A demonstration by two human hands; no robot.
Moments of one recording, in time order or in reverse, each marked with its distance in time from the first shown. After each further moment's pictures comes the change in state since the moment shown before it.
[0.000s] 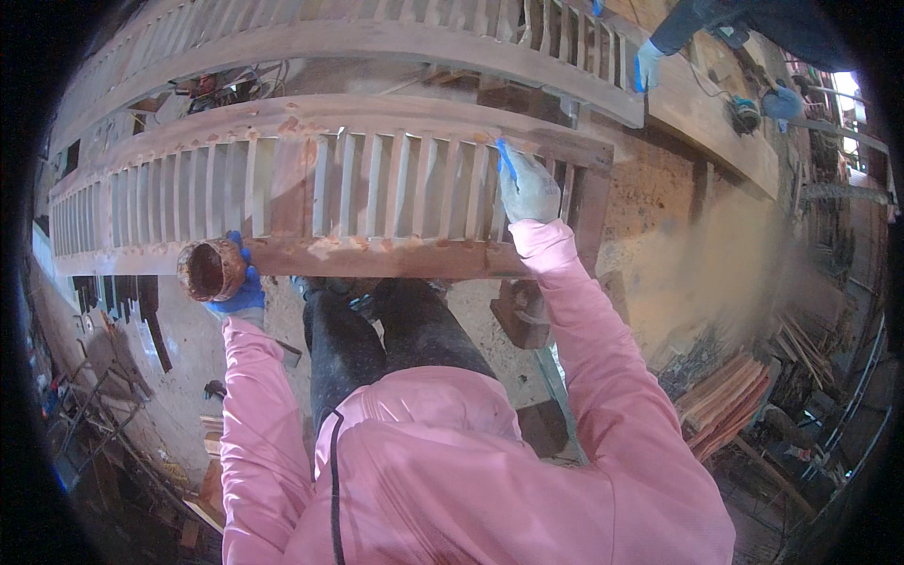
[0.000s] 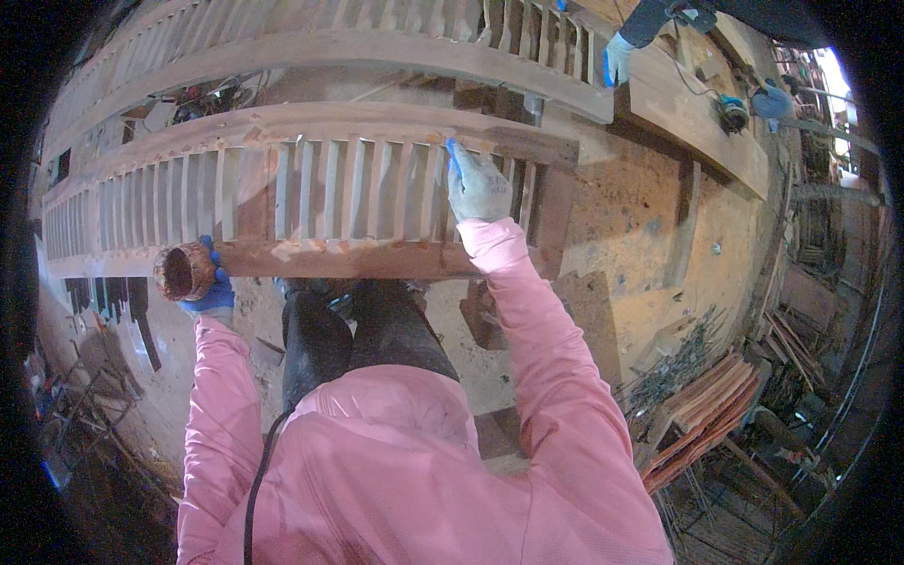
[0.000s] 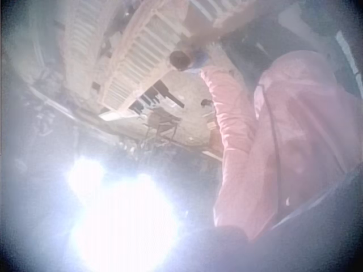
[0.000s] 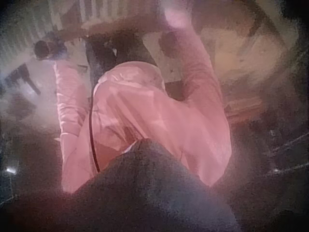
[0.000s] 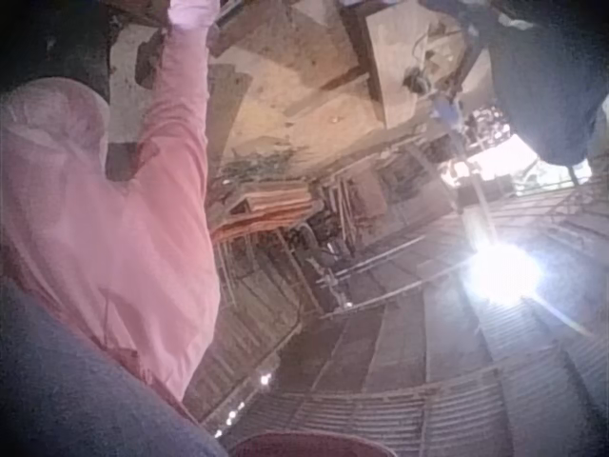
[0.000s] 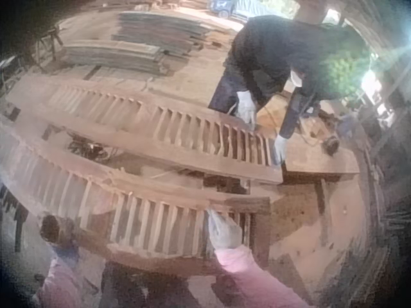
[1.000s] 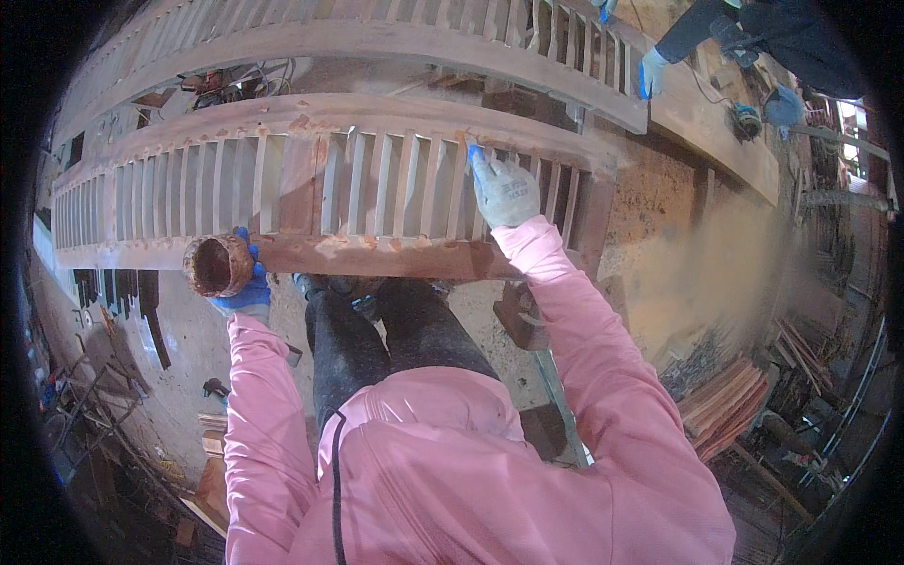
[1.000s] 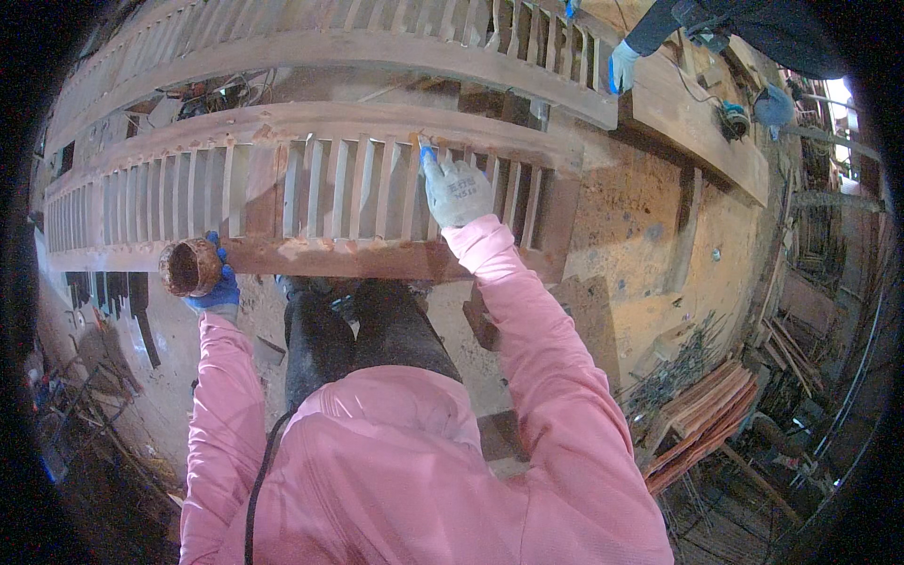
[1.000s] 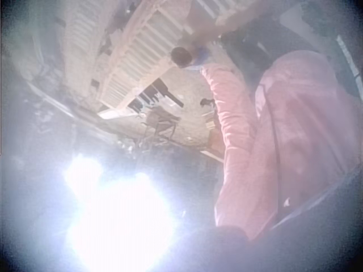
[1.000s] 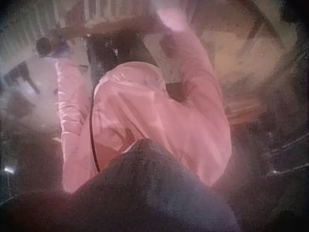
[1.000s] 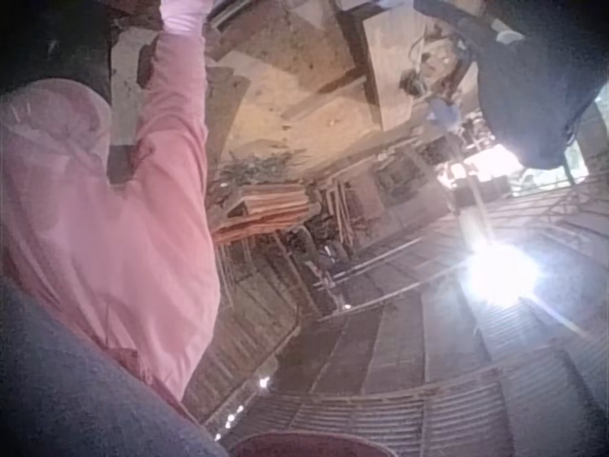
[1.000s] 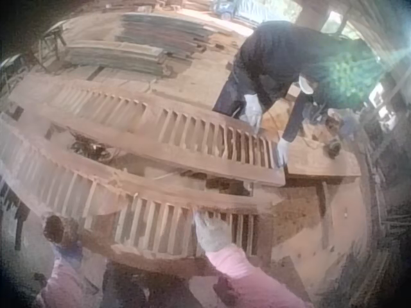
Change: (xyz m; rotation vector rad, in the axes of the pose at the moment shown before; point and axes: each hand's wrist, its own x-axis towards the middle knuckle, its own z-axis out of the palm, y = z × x) left_hand -0.013 0.003 0.027 0.185 0.016 0.092; right_hand 0.005 -0.021 0.022 -0.277 -0.145 -0.291
